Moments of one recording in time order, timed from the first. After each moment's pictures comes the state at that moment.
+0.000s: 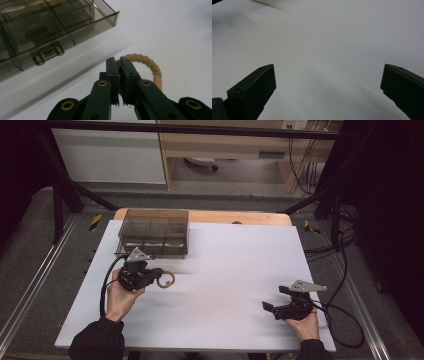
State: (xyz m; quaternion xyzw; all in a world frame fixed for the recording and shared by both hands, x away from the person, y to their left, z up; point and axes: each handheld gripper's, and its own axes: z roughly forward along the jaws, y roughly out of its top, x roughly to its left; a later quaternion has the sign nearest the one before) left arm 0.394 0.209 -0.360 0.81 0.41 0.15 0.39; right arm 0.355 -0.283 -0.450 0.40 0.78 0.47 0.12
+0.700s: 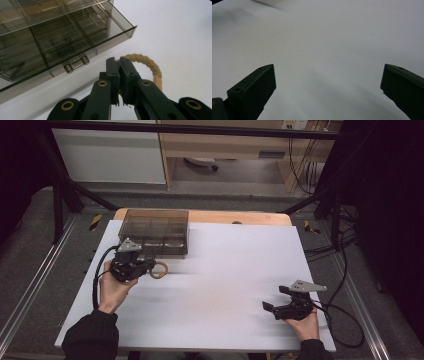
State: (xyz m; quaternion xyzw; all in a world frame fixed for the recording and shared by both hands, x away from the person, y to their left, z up) left arm 0.407 0.226 -0.342 0.80 0.43 0.17 0.38; right arm 0.355 -0.283 -0.450 0.40 0.78 0.47 0.12
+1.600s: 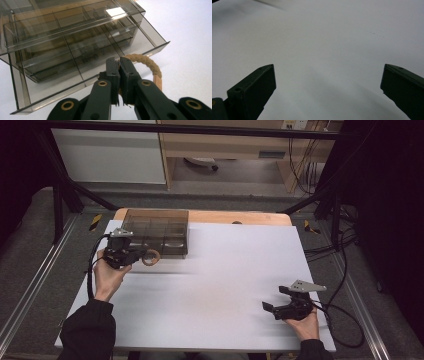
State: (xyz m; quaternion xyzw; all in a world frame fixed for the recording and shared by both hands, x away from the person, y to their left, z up) left arm 0.440 0.247 -0.335 0.78 0.47 0.18 0.38; right arm 0.355 -0.283 -0.451 0.40 0.78 0.47 0.12
